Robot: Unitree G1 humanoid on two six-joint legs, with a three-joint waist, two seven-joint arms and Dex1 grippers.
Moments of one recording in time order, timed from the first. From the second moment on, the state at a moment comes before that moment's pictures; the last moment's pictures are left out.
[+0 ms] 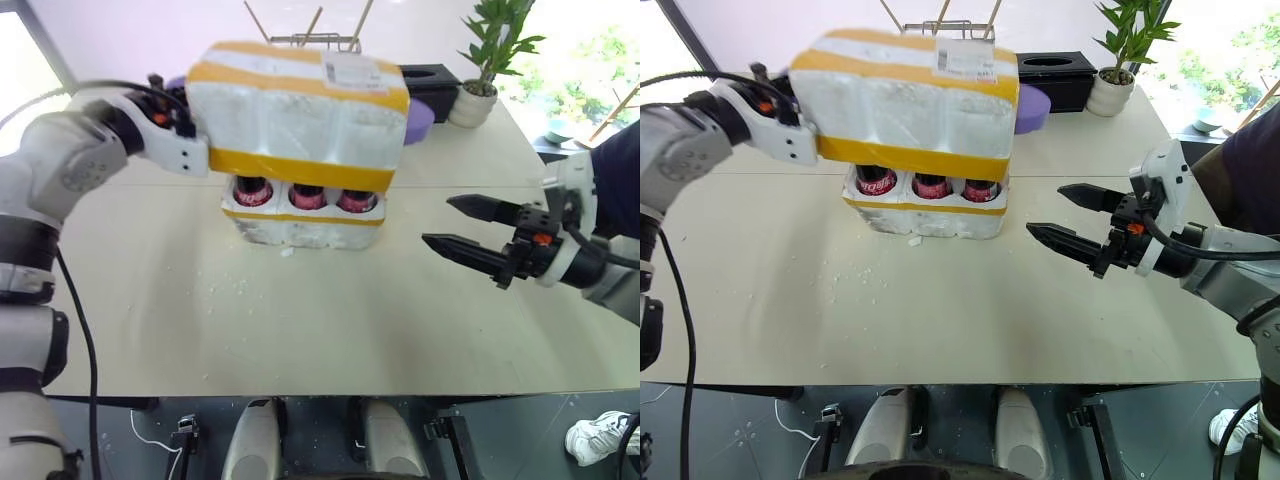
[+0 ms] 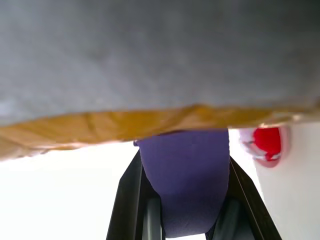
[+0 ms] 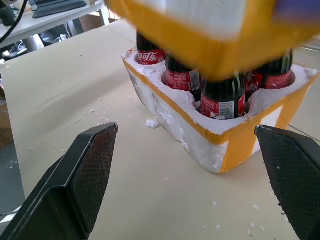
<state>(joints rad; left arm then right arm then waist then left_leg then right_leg) -1.04 0.93 -0.27 0.63 0.78 -0.66 -0.27 -0.24 -0.92 -0.41 -0.53 1.07 0.90 0.64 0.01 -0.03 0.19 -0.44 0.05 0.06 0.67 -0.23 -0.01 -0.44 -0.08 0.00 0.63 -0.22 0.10</state>
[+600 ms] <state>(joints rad) -0.72 1.03 -0.21 0.49 0.66 -0.75 -0.22 -0.22 -0.92 -0.42 -0.53 1.06 0.87 0.65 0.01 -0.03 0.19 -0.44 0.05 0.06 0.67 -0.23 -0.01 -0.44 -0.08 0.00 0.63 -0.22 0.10</state>
